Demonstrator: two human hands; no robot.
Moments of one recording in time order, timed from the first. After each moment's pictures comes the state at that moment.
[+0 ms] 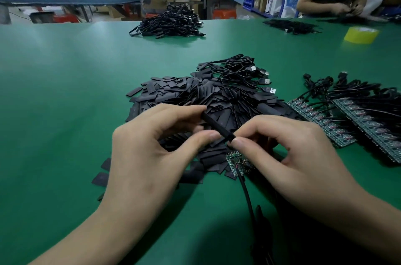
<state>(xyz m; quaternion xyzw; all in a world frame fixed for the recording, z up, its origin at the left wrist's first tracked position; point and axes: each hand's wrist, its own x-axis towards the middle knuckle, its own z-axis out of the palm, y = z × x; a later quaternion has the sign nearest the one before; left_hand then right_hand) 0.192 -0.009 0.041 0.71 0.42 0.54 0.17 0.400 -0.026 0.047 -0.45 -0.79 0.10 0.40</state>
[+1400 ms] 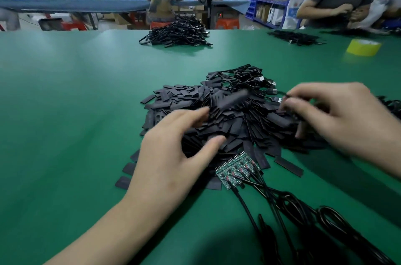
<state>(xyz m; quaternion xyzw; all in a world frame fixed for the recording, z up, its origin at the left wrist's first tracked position) 0.179 0.004 0.038 0.74 0.47 0.46 0.12 0.442 0.005 0.096 -0.55 -0.78 0.01 0.29</state>
